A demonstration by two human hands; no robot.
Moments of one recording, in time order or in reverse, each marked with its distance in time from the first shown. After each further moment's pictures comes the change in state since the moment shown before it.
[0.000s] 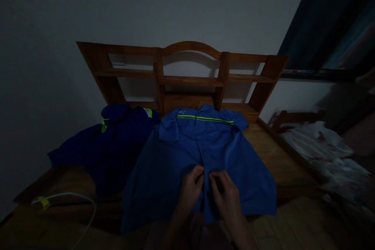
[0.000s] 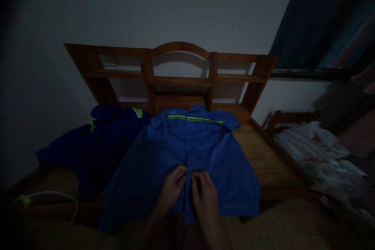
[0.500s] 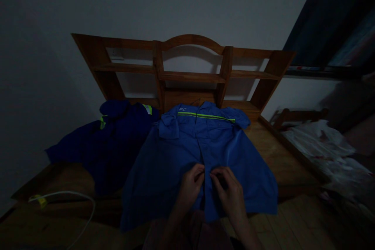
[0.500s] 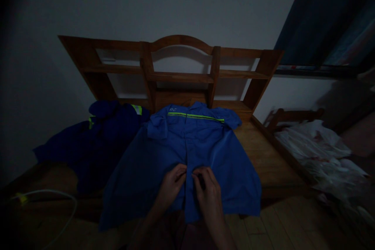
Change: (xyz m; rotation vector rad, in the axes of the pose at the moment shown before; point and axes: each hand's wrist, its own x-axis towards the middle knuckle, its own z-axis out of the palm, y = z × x) left_hand 0.000 0.005 -0.004 -0.050 -0.037 -0.020; right_hand 0.009 0.003 -0.008 0.004 -0.024 -0.011
